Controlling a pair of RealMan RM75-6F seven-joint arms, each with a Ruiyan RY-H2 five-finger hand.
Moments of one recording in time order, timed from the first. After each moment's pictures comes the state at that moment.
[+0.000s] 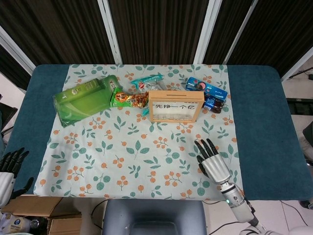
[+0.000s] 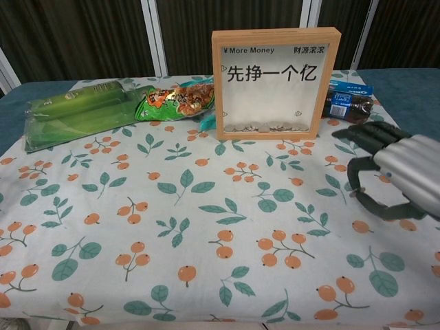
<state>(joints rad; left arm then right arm) -0.07 -1.21 0.01 -1.28 1.61 1.57 -0.28 0.35 -1.76 0.00 -1.02 -1.68 1.43 -0.25</state>
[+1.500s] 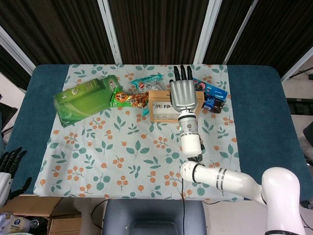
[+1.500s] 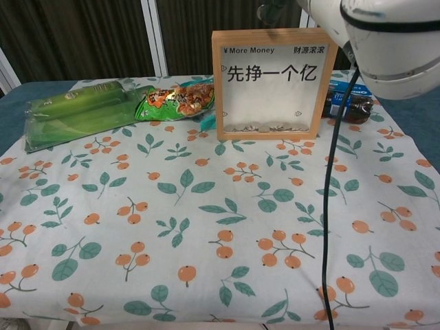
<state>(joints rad) -0.06 -1.19 0.01 -1.29 1.61 1.58 -0.29 1.10 -1.69 0.60 -1.35 -0.60 1.21 -1.09</state>
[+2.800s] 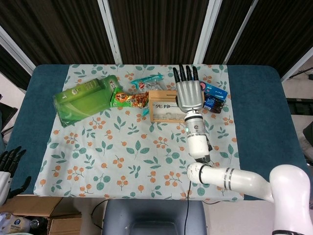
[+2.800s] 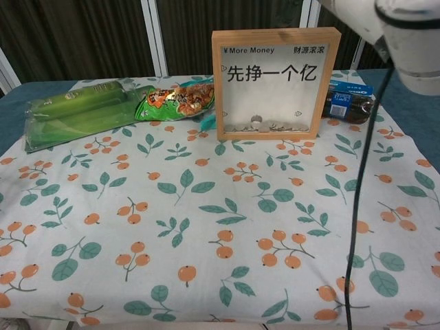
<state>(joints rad) -0.07 -1.19 0.00 -1.29 1.61 1.58 -0.30 1.09 -1.58 0.48 -1.45 -0.58 1.26 -1.00</state>
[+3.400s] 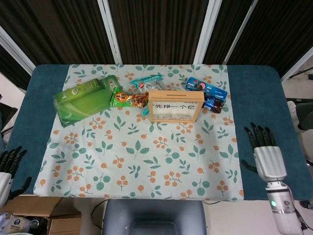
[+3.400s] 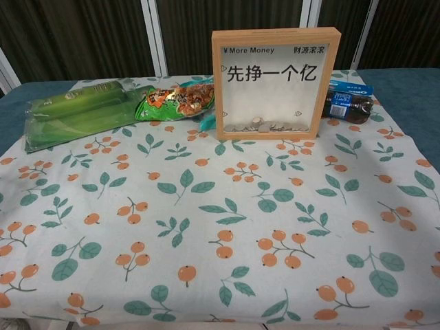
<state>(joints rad) -0.06 -1.16 0.01 -1.36 1.62 1.60 -0.21 0.32 -1.18 -0.10 -1.76 -1.32 1.62 -0.36</state>
